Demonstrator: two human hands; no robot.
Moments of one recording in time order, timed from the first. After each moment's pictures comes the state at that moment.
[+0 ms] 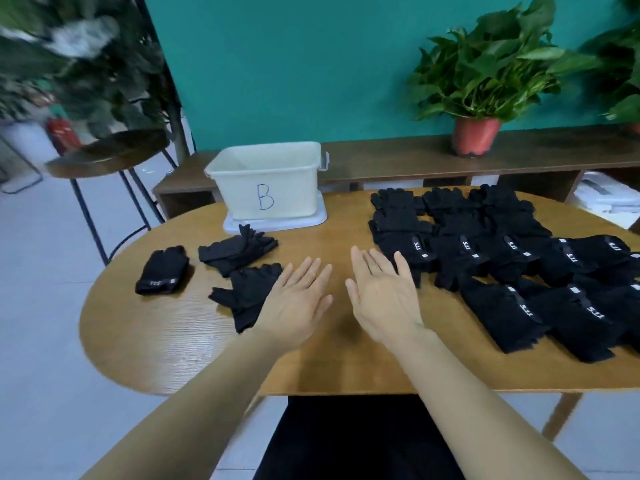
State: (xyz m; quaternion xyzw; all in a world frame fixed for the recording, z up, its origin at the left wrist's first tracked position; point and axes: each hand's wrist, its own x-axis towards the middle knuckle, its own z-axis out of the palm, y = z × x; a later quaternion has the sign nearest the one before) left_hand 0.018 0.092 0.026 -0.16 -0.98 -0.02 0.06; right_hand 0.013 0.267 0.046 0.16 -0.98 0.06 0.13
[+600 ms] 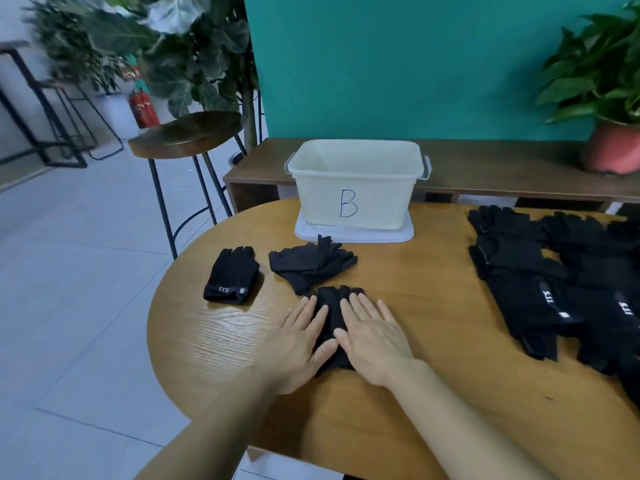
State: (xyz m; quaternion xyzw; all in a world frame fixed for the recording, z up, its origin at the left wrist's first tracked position) left_hand 0.001 -0.052 -0.028 -0.04 -1.00 -0.08 -0.04; right_hand -0.051 0.117 0.000 0.30 -0.95 0.04 -0.09
